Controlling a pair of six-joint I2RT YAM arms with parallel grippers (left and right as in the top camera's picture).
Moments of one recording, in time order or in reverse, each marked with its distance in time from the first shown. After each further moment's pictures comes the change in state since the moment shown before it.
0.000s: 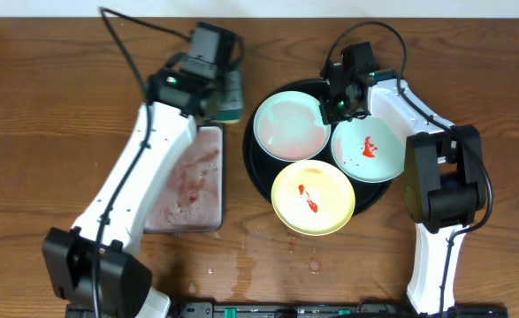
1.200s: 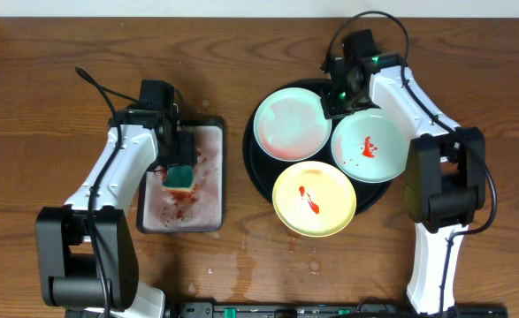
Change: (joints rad) left arm 0.269 0.003 -0.460 0.108 0.133 0.183; right arm 0.000 0.000 0.169 -0.249 0.008 0.008
